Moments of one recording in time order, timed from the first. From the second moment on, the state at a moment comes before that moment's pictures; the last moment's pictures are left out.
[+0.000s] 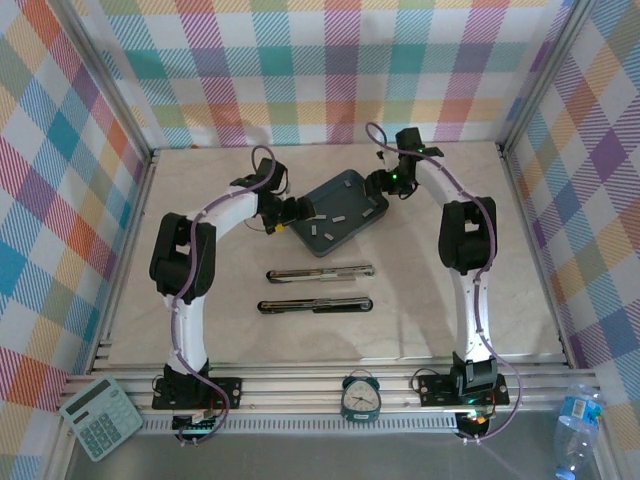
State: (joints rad) left arm -0.35 2.06 1.56 -0.60 0.30 -0.58; right arm 0.20 2.36 2.05 -0.79 -0.35 0.00
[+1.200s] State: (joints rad) left arm -0.52 2.50 2.18 -0.63 0.36 -0.60; right arm 0.03 1.84 1.22 -0.65 -0.33 0.15
